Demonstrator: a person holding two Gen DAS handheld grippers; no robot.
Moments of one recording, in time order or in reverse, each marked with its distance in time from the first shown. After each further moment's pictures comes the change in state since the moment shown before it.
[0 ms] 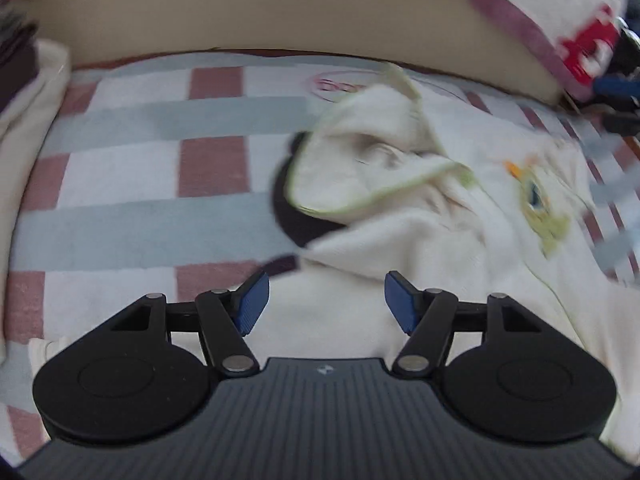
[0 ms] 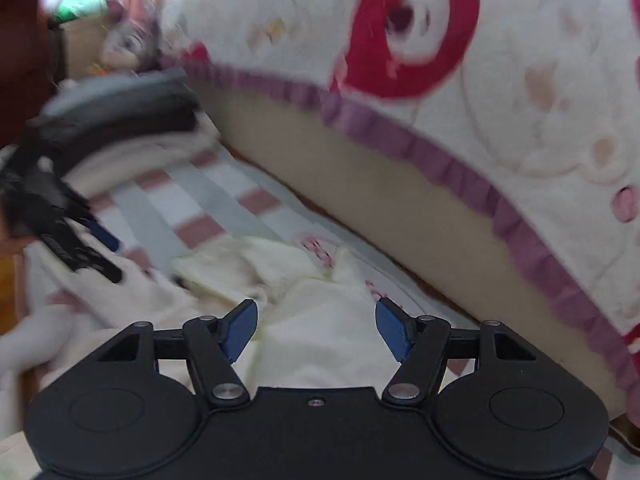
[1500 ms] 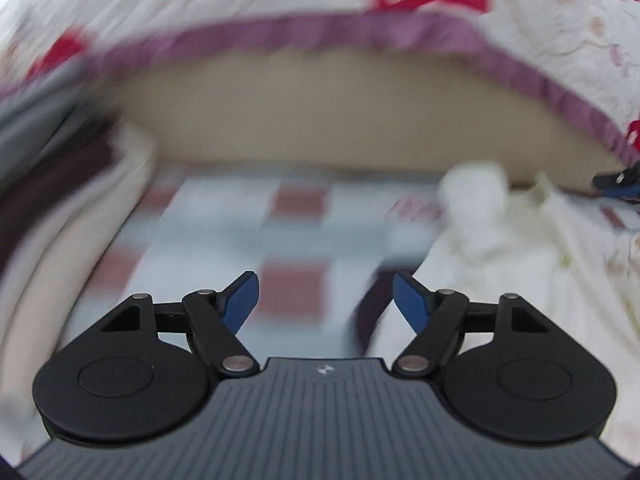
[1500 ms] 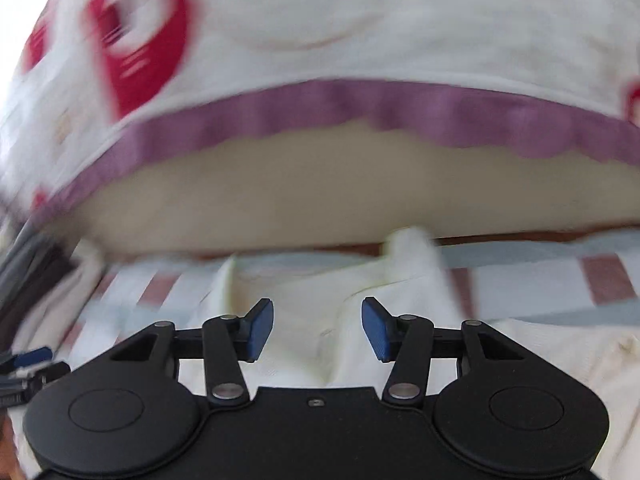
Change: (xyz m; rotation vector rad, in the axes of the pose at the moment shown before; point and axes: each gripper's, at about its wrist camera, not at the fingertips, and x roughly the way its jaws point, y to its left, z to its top) left arm -0.008 0.018 -0.007 -0.018 -0.318 0.313; right arm 0.025 -0.085 -0.044 0.521 -0.130 -0.040
